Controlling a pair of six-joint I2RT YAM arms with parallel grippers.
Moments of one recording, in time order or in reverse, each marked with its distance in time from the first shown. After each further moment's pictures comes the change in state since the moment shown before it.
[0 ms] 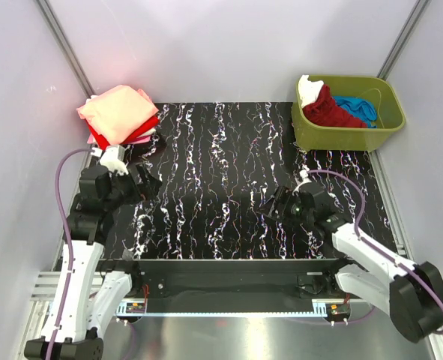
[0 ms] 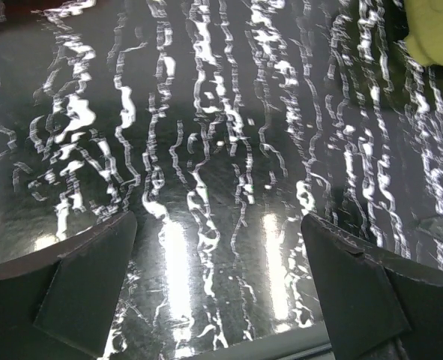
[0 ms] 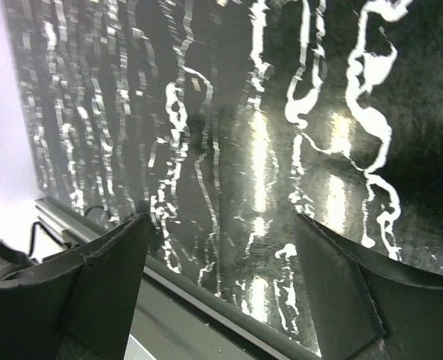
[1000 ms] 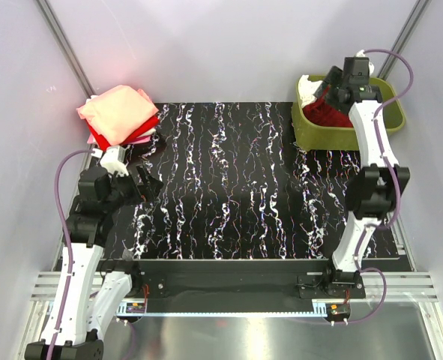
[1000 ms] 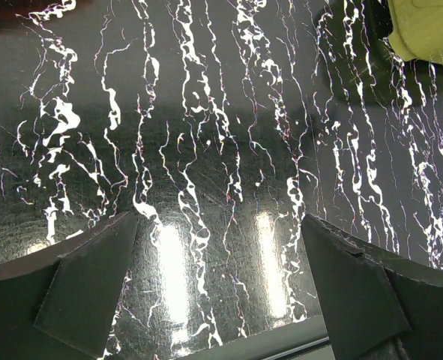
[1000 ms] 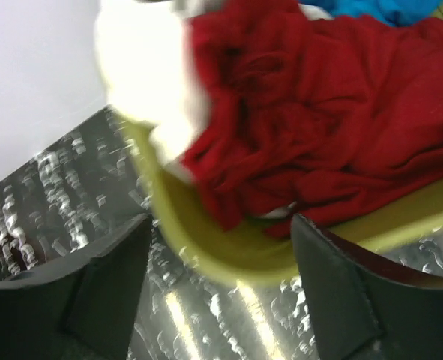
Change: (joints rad) left arm -0.002 -0.016 0.001 0.001 0.044 0.002; right arm -0.483 0.948 1.627 -0.616 0.340 -0.342
